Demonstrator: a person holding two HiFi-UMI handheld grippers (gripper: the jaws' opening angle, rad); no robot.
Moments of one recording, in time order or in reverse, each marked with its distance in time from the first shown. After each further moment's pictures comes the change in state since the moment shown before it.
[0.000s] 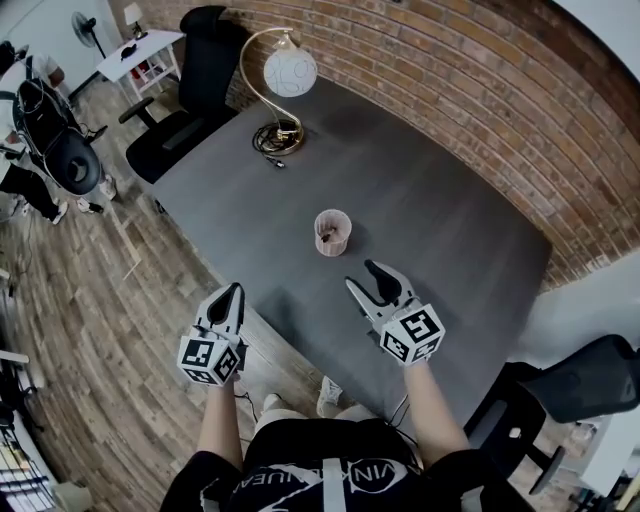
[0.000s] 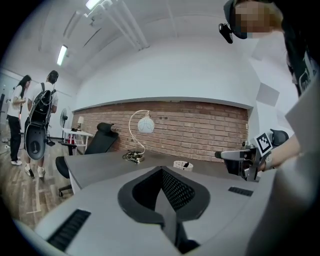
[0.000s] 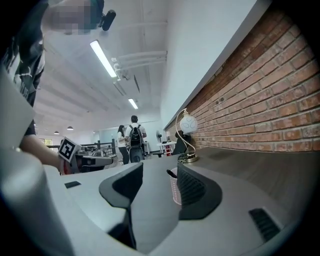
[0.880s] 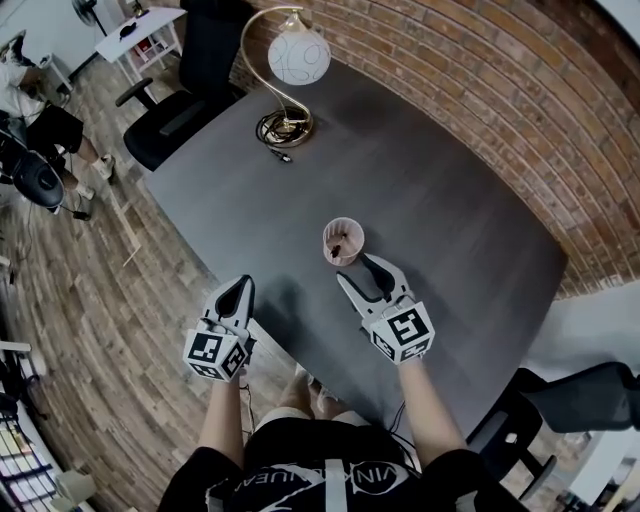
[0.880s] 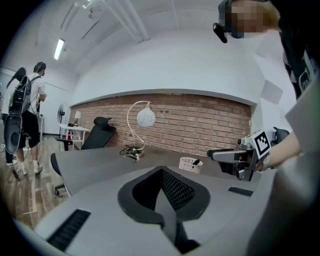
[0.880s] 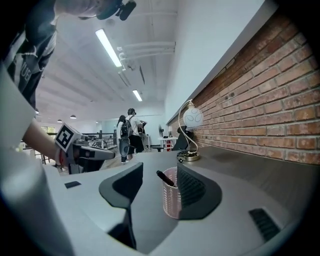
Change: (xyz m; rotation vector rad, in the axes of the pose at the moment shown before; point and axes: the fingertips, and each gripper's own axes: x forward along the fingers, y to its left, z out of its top) left arm 0.063 0.019 -0.014 -0.009 0.054 -0.021; right arm 0.074 -0.021 -0.017 -0.110 0.067 0.025
